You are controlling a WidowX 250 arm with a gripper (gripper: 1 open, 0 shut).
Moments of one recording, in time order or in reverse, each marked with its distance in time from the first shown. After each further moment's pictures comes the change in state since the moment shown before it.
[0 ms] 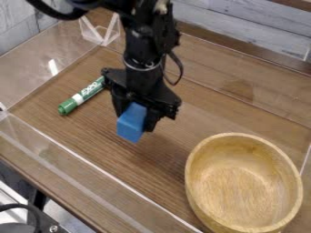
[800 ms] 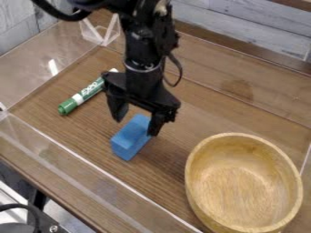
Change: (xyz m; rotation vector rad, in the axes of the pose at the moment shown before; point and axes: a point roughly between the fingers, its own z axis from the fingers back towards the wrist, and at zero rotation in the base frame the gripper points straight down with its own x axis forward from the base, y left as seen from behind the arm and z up) arm -0.002 0.000 -0.001 -0.016 0.048 -0.005
